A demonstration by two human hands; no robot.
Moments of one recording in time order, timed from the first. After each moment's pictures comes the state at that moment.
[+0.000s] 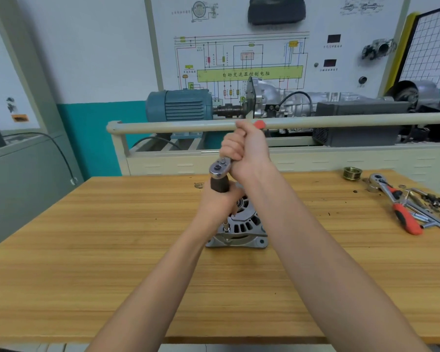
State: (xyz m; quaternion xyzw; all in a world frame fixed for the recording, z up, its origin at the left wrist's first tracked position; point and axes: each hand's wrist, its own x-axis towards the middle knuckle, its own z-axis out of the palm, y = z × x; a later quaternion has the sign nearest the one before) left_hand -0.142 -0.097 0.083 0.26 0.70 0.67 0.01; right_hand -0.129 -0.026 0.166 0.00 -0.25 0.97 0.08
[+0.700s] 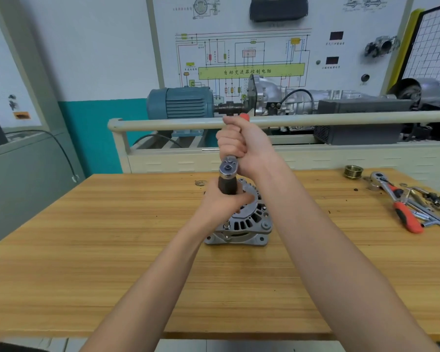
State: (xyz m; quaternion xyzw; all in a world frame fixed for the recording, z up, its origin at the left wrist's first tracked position) left_hand -0.145 -0.097 0.080 0.32 0.72 0.61 0.04; right_hand -0.129 -0.012 0.169 0.04 -0.28 0.96 -0.08
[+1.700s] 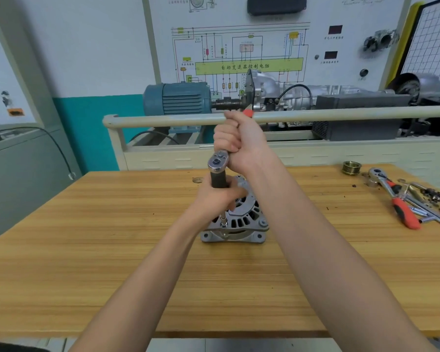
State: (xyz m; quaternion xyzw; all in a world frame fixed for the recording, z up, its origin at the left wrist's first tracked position) left_hand -0.151 -0.100 0.081 0.33 0.71 0.62 0.05; right_hand -0.132 -0.018 0.169 0.02 -0.25 0.97 -0.01
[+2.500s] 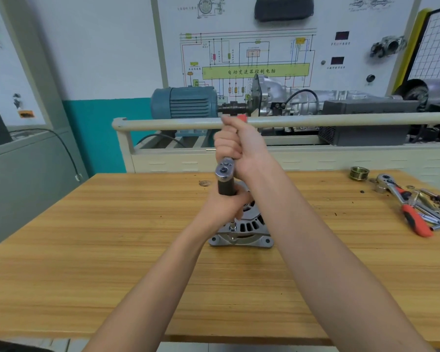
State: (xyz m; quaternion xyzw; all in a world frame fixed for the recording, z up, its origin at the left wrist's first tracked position) left_hand -0.145 -0.106 0.078 0.31 0.72 0.62 0.06; right_hand -0.137 -0.032 0.168 0.05 -0.27 0.96 -0.07
